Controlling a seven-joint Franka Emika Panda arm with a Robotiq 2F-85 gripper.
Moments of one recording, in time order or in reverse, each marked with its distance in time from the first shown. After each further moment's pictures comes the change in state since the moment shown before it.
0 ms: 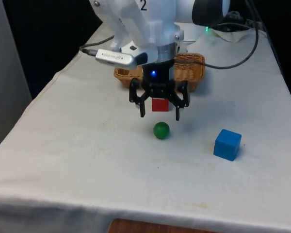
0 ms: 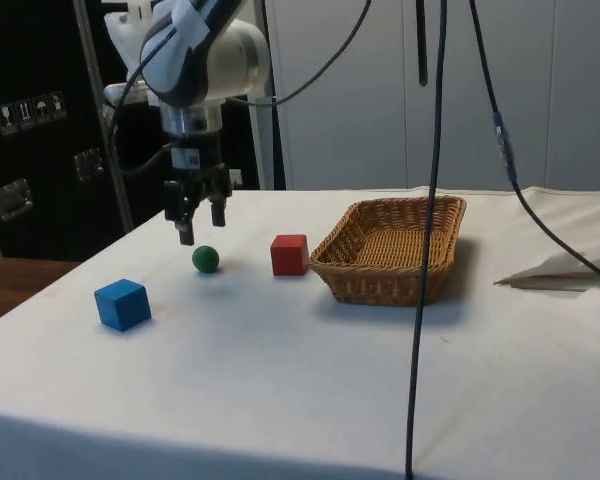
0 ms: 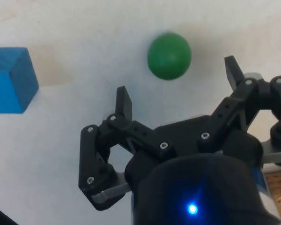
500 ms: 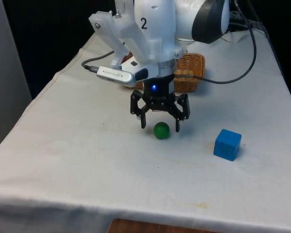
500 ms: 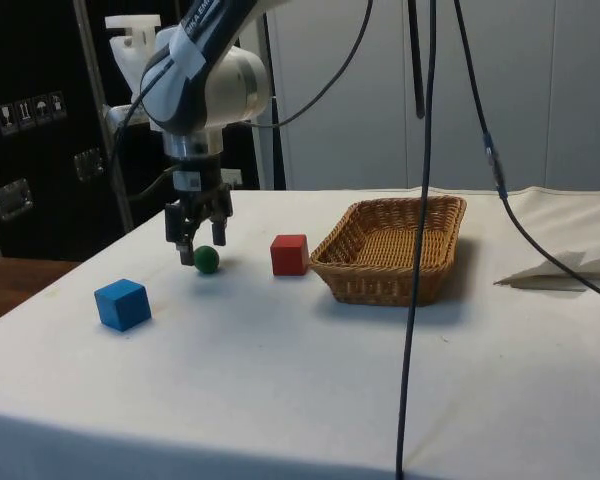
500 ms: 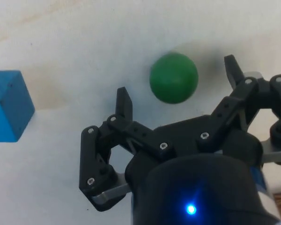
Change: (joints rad) arm 0.000 0.079 0.004 0.031 0.054 0.040 -0.018
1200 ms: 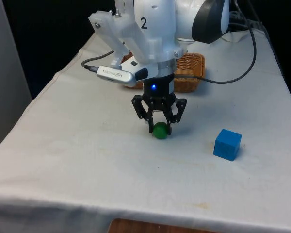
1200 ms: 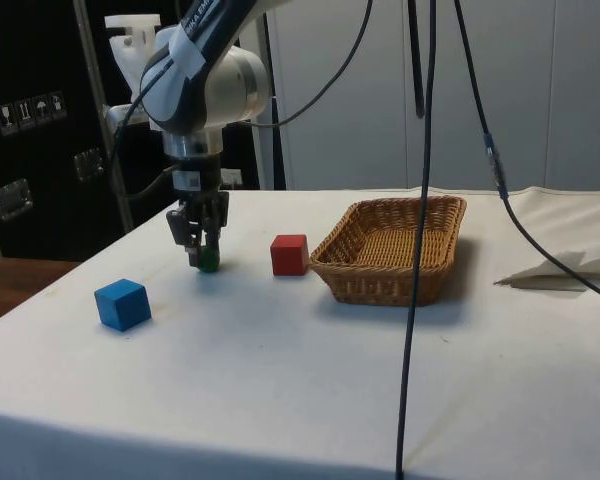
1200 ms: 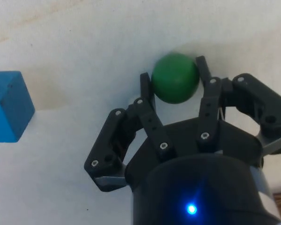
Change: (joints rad) arm 0.001 0.001 -0.003 0.002 0.001 0.000 0.006
